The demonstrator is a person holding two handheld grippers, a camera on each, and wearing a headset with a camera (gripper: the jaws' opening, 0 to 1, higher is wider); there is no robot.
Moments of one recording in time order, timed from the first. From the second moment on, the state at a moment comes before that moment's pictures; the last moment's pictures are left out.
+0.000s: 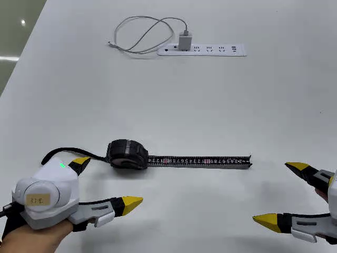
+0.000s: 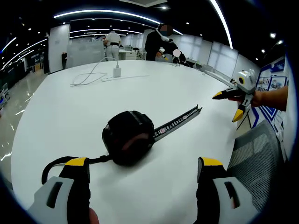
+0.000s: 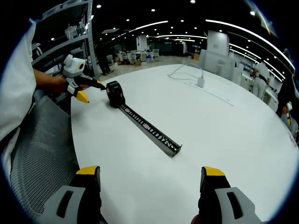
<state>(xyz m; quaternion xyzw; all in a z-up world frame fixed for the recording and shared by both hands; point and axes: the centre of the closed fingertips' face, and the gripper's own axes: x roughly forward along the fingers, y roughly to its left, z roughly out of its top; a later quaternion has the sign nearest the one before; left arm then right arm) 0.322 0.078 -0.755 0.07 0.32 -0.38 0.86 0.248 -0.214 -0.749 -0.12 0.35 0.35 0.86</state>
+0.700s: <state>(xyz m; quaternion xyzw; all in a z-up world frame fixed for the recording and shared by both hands) 0.335 0.053 -0.759 0.04 0.32 -0.38 0.86 0.252 -0.217 -0.754 -0.11 0.35 0.35 0.86</state>
